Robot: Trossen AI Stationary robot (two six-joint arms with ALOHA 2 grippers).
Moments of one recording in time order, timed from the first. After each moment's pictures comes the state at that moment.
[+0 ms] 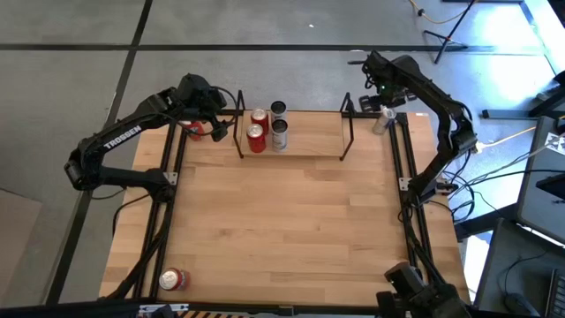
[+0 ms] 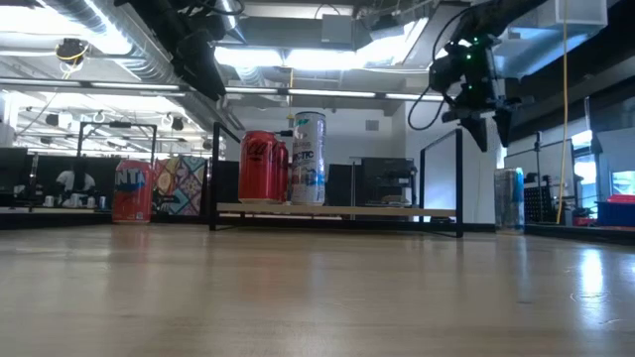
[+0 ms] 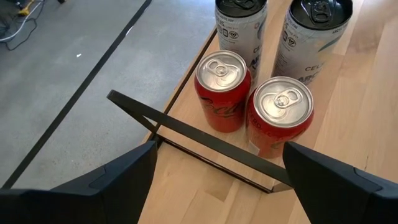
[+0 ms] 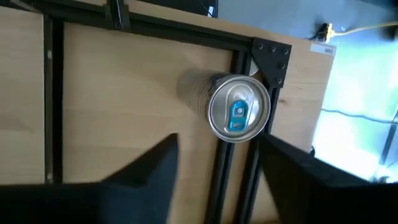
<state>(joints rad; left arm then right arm) 0.73 1.14 1.13 -0.75 0.02 0.27 -1.01 1.68 1.59 -1.42 0.27 0.38</state>
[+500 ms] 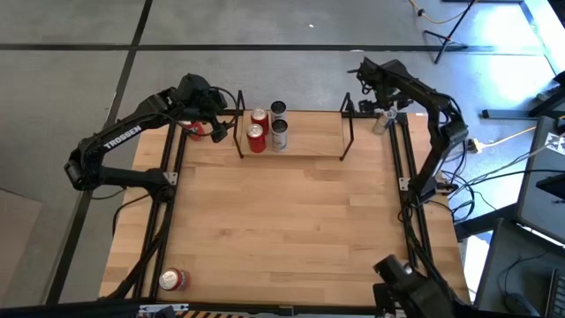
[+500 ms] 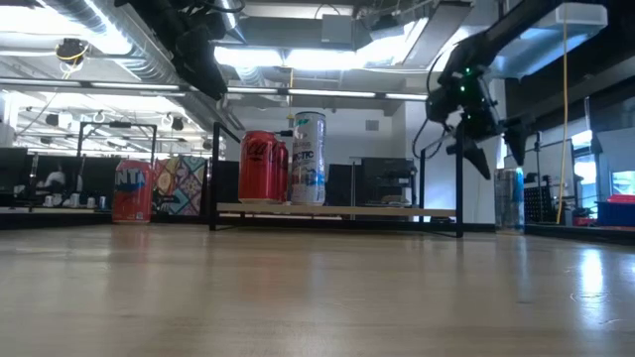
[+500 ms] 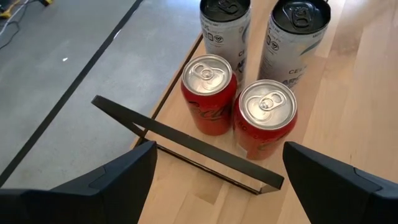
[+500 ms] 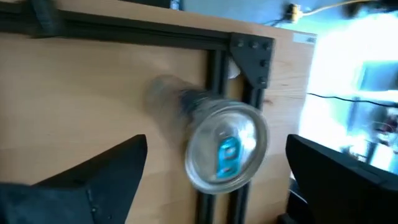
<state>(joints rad) 0.73 1.14 1.13 -0.75 0.07 0.27 -1.03 1.80 1.52 -1.36 0.38 0.46</state>
